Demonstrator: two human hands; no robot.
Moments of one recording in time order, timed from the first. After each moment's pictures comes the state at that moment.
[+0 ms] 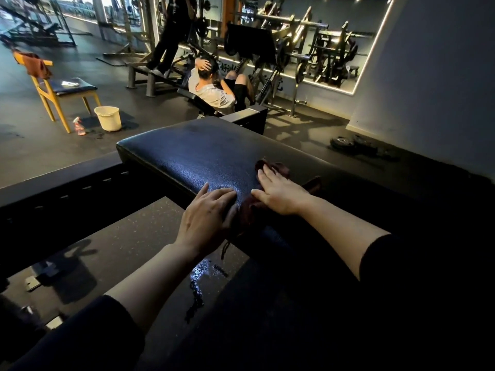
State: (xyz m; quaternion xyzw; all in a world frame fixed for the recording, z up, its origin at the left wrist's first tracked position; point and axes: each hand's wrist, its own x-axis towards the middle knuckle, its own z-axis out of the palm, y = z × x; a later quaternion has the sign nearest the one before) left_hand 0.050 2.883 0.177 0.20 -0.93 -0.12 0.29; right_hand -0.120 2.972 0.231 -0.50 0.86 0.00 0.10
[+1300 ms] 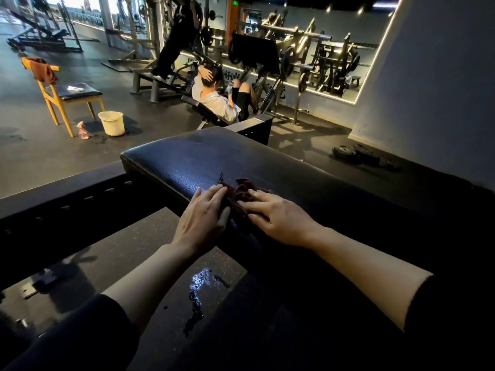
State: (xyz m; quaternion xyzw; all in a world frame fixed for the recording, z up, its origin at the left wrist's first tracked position) left_hand 0.040 2.845 0.184 0.23 -0.92 -0.17 0.28; right_hand -0.100 2.972 0.227 -0.61 0.78 -0.11 0.03
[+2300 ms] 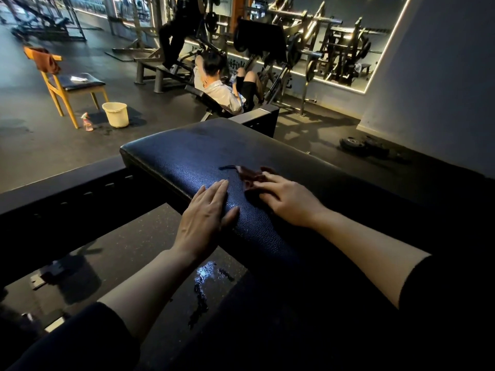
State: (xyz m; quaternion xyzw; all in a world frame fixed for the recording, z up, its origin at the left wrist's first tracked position) left_hand 0.038 2.842 0.172 0.24 -0.92 -0.14 0.29; right_hand -0.139 2.947 0.217 -0.57 0.81 -0.14 0.02
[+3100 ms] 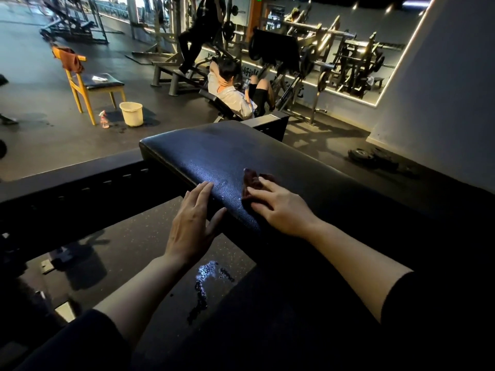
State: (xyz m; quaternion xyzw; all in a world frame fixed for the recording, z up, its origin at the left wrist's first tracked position) left_hand 0.077 2.849 0.153 0.28 -0.86 -0.22 0.37; right_hand -0.093 2.960 0.224 -0.58 0.80 -0.13 0.02
